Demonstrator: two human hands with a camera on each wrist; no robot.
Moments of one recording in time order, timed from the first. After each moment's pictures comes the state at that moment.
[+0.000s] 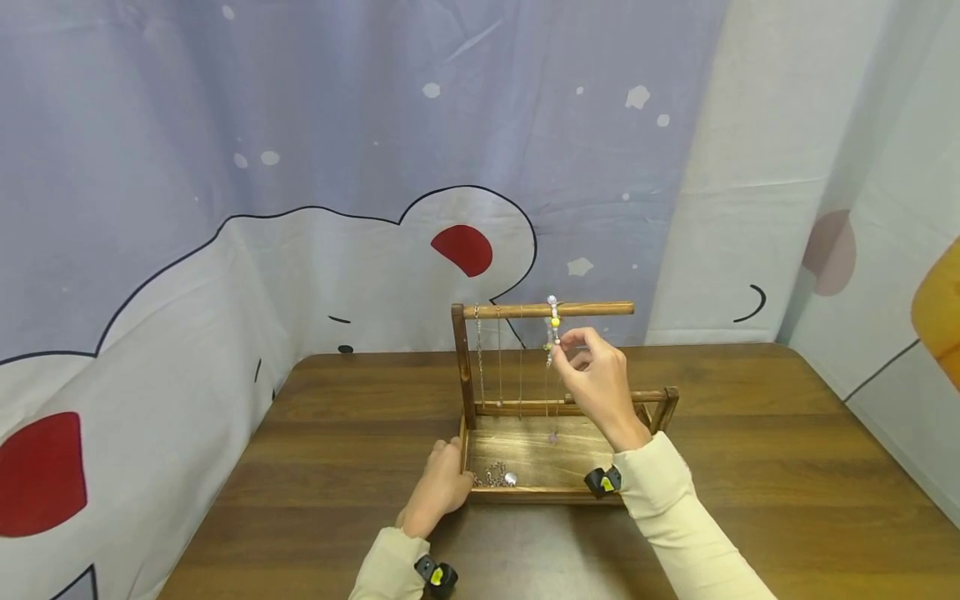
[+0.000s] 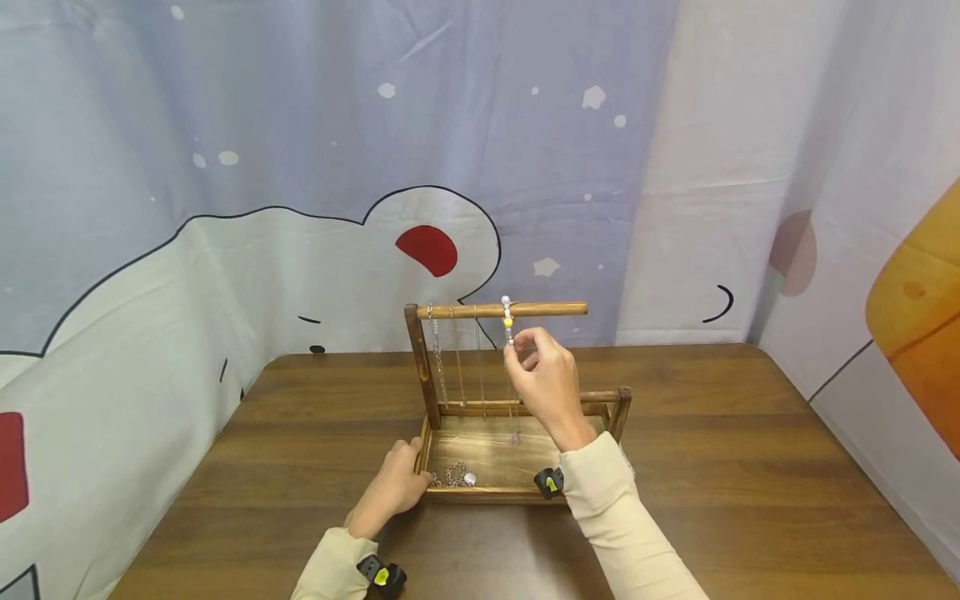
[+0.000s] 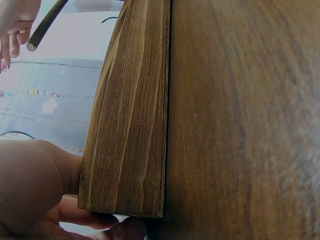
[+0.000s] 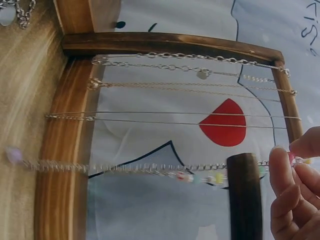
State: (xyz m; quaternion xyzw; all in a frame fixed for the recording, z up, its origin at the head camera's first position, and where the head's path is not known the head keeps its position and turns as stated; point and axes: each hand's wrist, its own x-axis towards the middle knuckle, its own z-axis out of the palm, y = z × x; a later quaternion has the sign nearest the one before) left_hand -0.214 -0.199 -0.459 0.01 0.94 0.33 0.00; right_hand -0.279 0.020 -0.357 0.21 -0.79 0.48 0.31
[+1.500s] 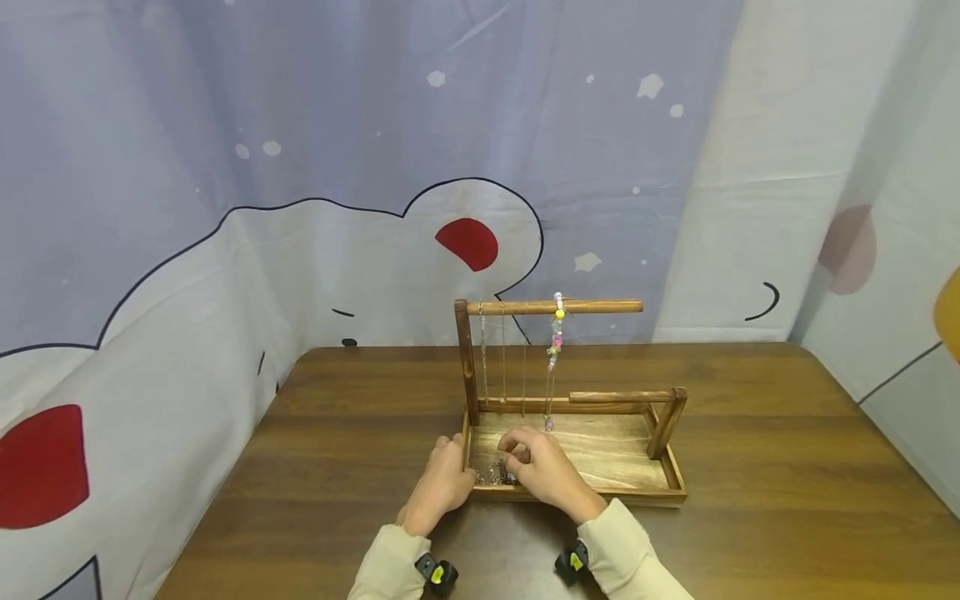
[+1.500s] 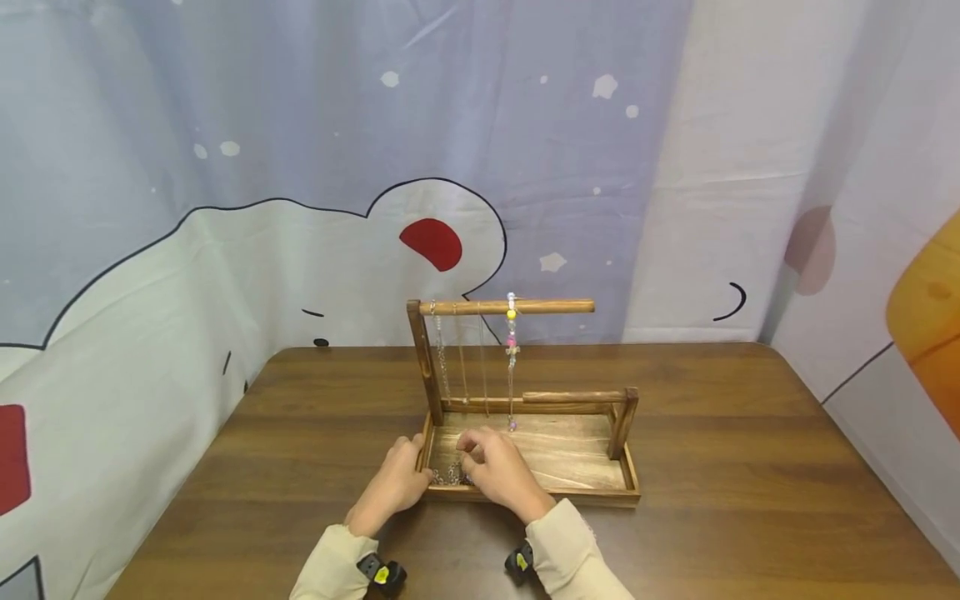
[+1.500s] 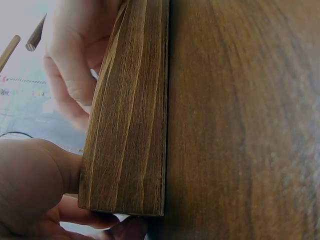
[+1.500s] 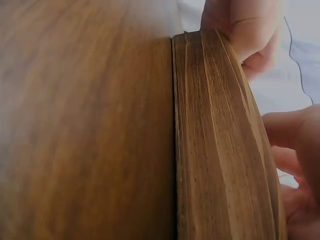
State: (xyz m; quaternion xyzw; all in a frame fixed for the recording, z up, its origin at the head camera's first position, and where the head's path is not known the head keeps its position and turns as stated) left_hand -0.215 -0.199 -0.460 0.02 0.95 0.32 -0.01; right_hand -0.246 -0.025 -0.470 0.29 -0.85 0.43 0.05
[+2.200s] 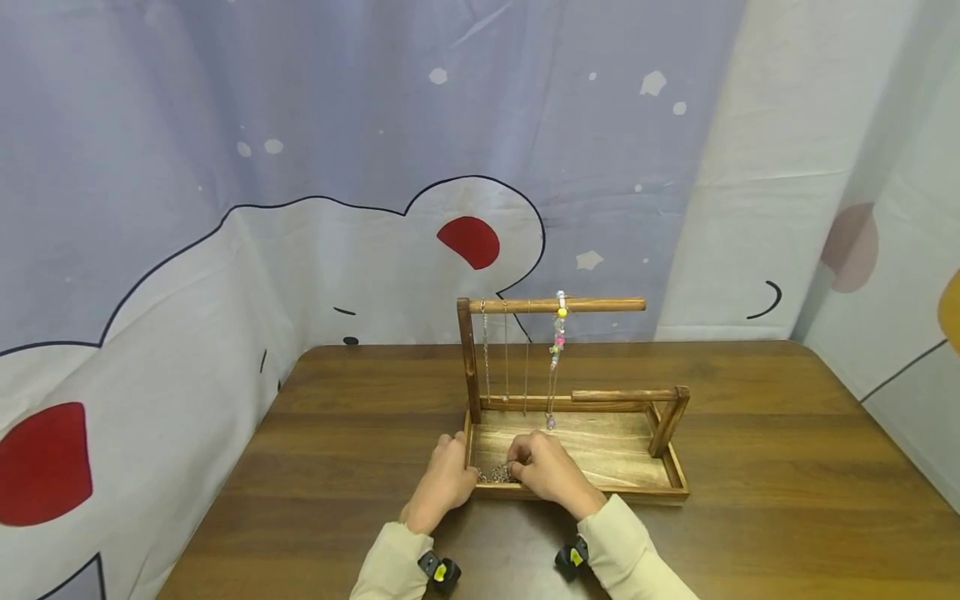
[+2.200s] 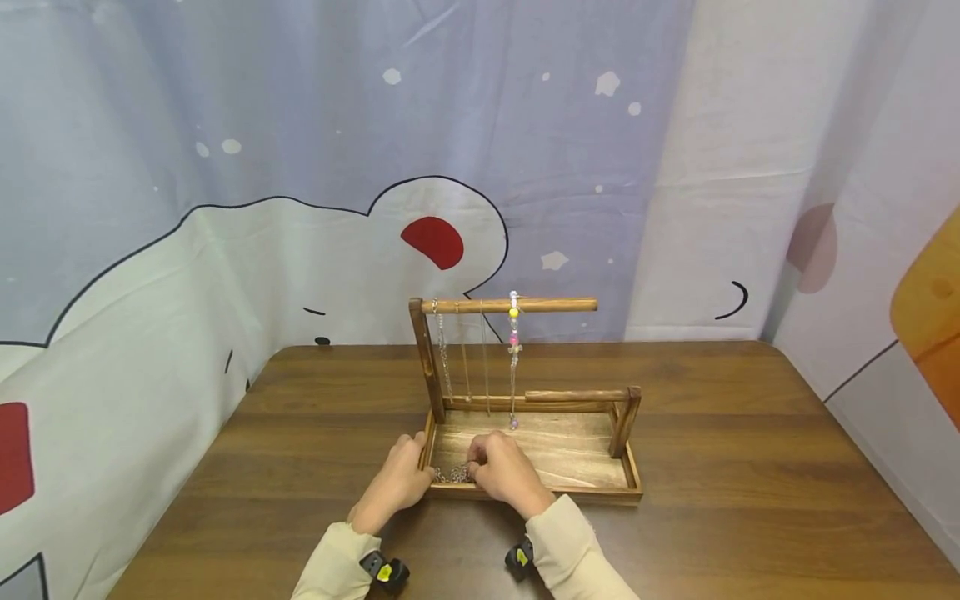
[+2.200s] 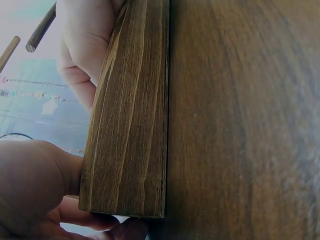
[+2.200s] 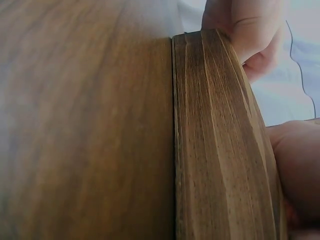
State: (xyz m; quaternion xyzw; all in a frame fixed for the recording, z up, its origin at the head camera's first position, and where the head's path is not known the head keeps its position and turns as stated) left_hand -0.215 -0.198 -0.459 0.01 0.95 0.33 -0.01; right_hand -0.248 -0.025 -0.472 0.27 -0.89 0.36 0.00
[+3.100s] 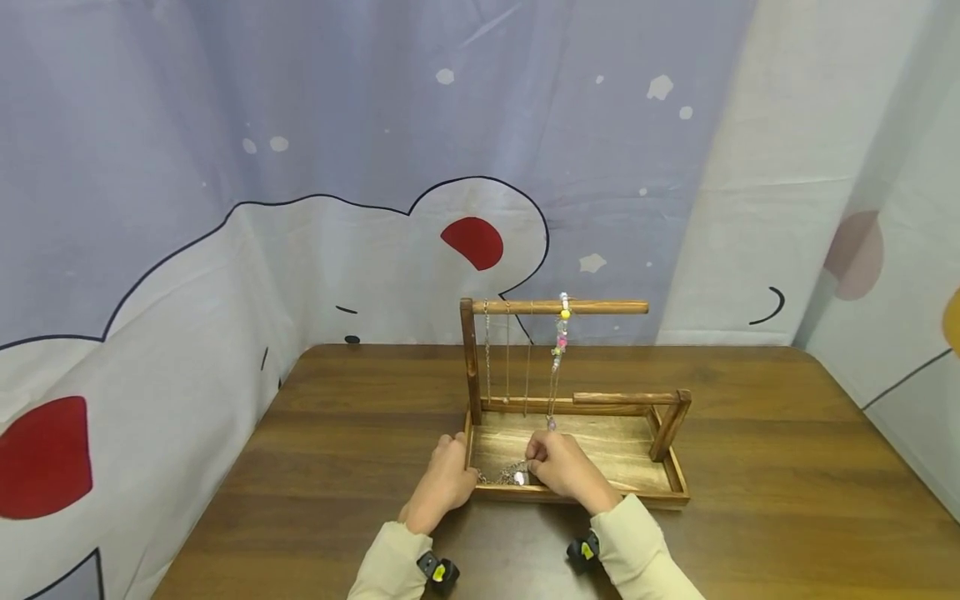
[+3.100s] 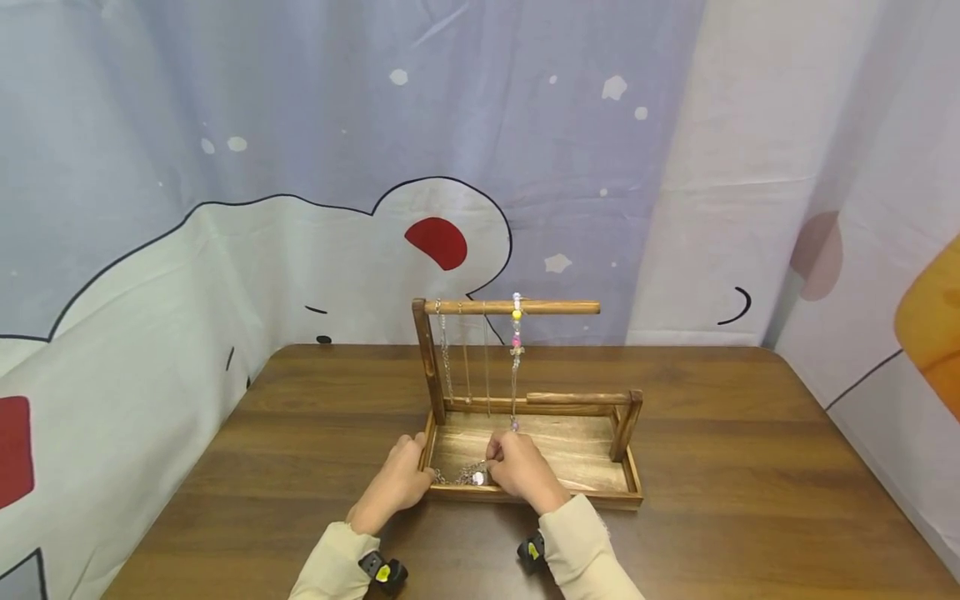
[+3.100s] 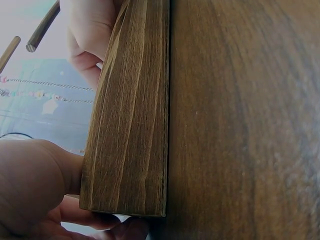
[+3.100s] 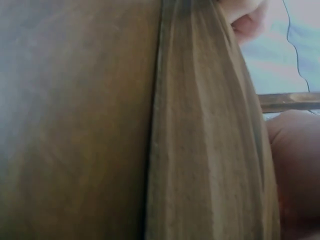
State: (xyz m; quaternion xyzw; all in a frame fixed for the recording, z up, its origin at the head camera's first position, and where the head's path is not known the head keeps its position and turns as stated) left_hand -0.215 -0.198 -0.460 0.01 0.95 0.32 0.00; right_hand -0.251 -0.007 -0.463 0.22 -0.91 0.35 -0.02
